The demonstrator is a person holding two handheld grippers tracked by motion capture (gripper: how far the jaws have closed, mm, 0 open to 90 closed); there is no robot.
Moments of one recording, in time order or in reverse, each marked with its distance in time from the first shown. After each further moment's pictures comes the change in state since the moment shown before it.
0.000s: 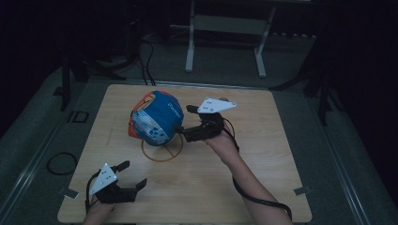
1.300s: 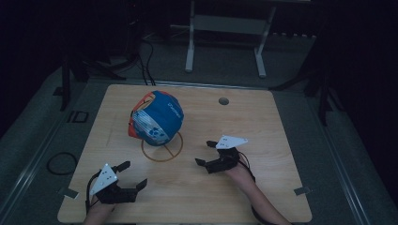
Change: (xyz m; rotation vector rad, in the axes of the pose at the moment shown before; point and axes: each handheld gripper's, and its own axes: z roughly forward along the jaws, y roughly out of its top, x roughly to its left) left arm -0.001 -0.001 0.000 0.001 -0.007 -0.001; right arm -0.011 -0.141 -0.023 0.155 -0.005 0.062
